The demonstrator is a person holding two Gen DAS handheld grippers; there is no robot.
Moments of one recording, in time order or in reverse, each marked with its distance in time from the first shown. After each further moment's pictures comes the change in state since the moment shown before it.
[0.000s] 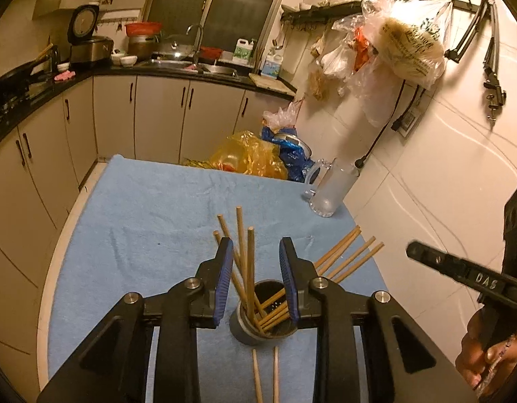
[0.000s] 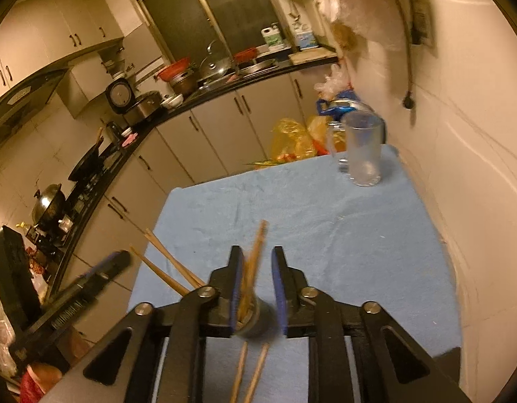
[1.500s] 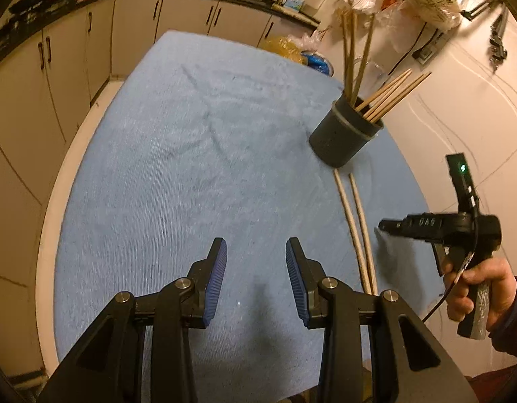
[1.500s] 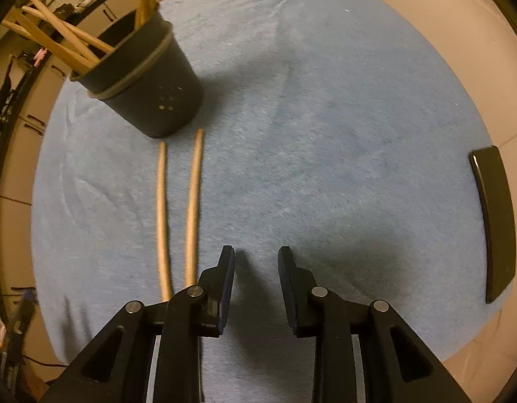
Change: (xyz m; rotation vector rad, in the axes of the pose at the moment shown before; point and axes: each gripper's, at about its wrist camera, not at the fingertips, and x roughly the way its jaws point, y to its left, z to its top) left arm -0.048 0.137 -0.202 -0.094 0.301 -0.031; right arm 0.093 -0.006 -0.202 0.145 0.495 -0.277
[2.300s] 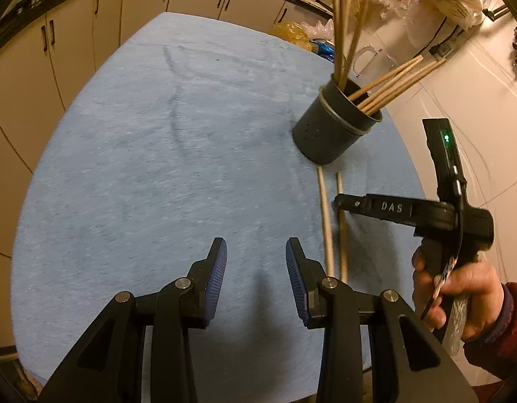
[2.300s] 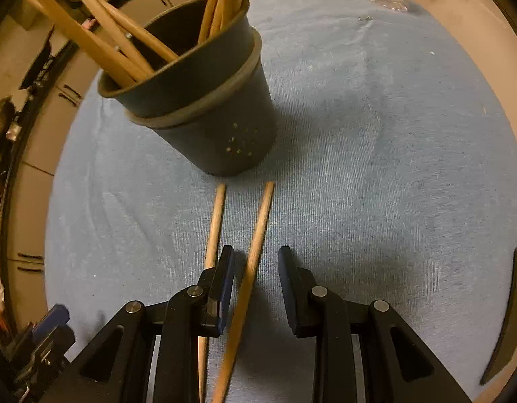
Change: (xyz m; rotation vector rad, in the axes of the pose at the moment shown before) left arm 0.039 -0.061 0.013 -0.065 0.055 0.051; right arm 0.023 0.041 0.032 -0.200 -0.007 0.118
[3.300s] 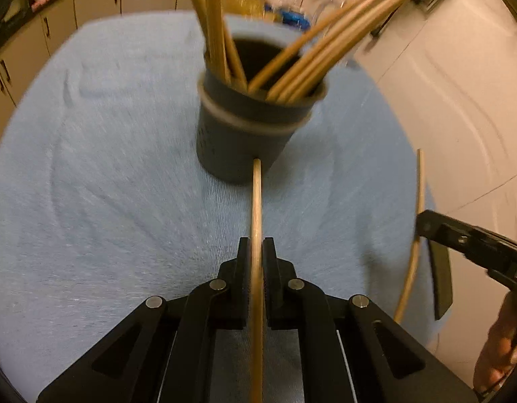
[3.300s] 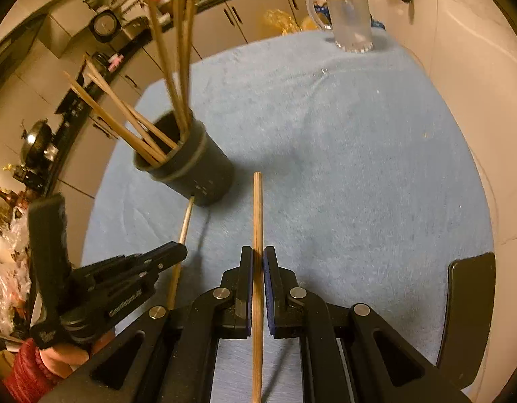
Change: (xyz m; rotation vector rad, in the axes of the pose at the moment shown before) left arm 0.069 -0.106 0.048 0.145 0.067 0.022; right arm -0.107 -0.078 -0.004 -0.007 -0.153 0.130
